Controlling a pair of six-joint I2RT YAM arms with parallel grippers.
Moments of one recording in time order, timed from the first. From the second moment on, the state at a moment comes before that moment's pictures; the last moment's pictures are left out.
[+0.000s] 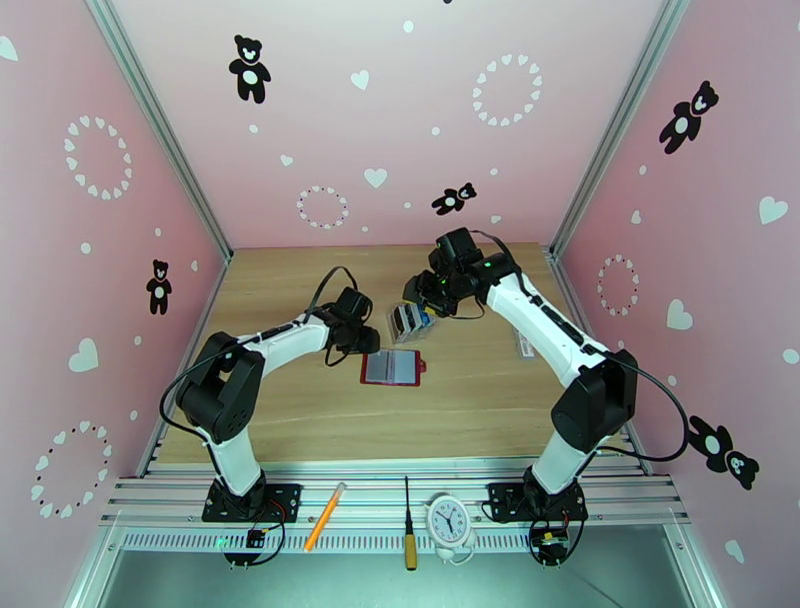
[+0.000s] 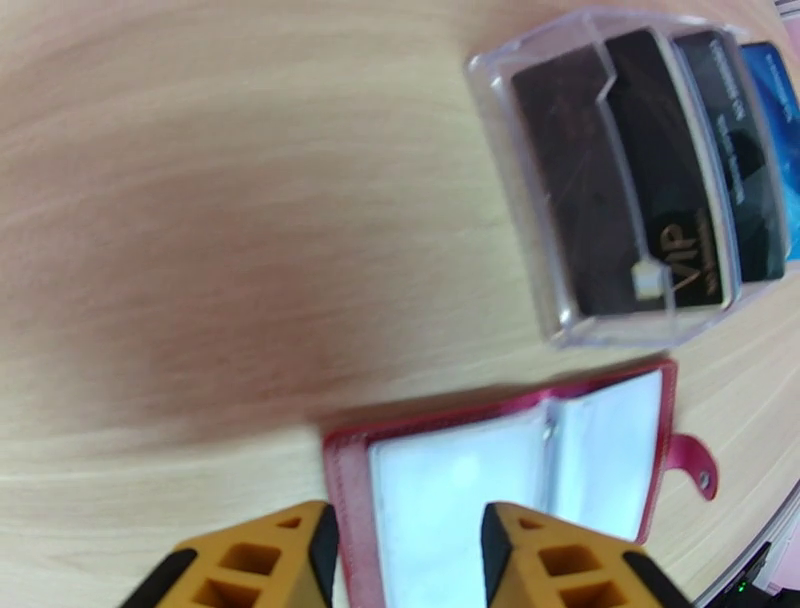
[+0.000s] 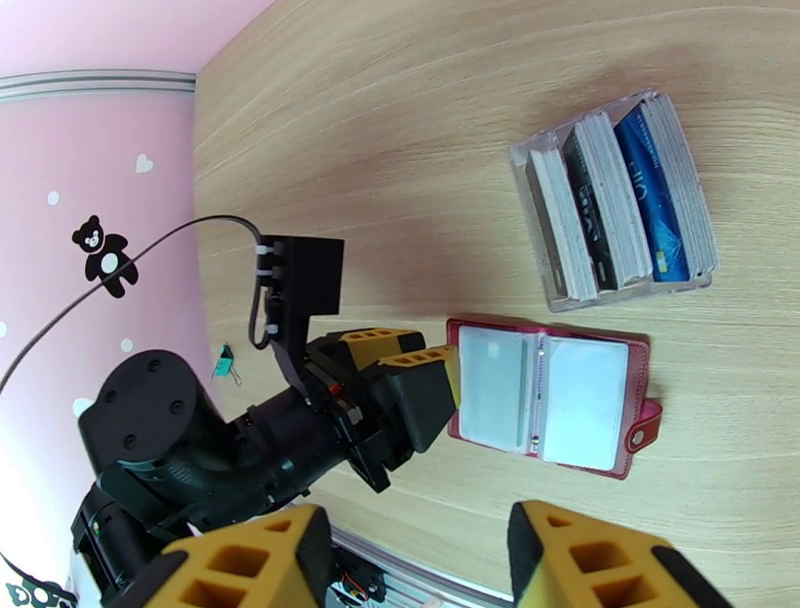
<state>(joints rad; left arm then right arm) -0.54 1.83 1.22 -0.47 0.12 -0.52 0.49 1.72 1.67 -0.91 -0.36 0.75</state>
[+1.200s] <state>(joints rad) -0.54 2.07 1.50 -0.41 0.22 -0.56 0.43 1.86 1.68 -0.90 -0.18 0.38</state>
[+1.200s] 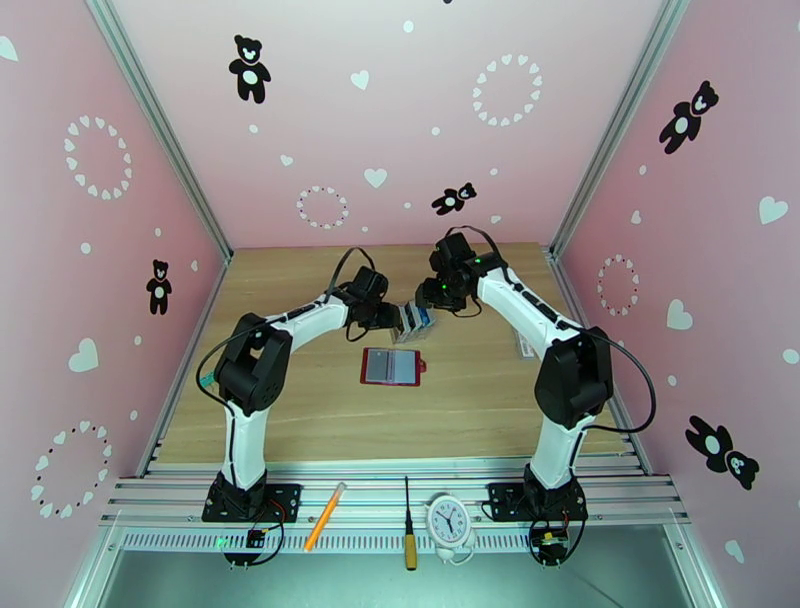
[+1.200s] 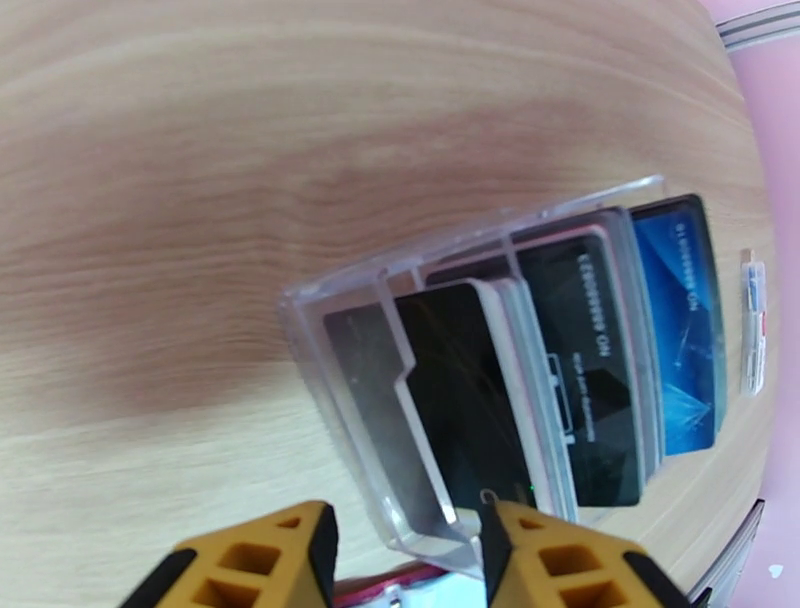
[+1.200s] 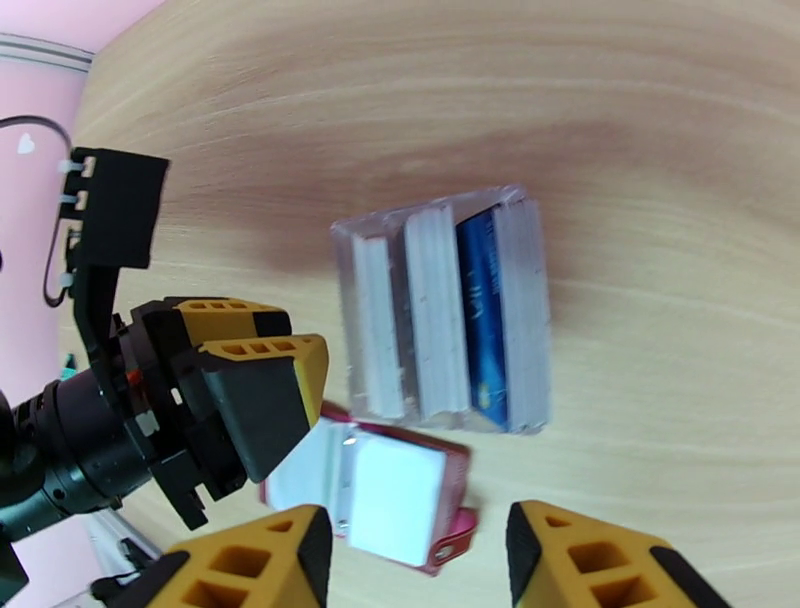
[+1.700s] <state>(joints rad) -0.54 2.09 1.45 -0.27 0.26 -0.60 0.43 1.86 1.68 -0.88 -0.10 0.28</state>
